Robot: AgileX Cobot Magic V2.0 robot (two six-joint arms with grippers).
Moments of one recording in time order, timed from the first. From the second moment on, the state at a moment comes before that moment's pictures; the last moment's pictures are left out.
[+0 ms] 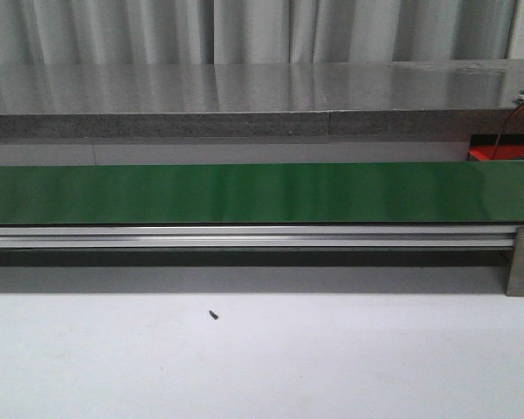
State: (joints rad) left arm -0.04 0.85 -0.75 -0.04 0.72 -0.04; right arm 0.18 -0.01 0.03 0.04 0.12 -0.08
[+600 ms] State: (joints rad) left arm 0.02 0.86 -0.77 -0.01 0.74 -0.10; right arm 0.18 -0.01 0.03 0.04 0.12 -0.08
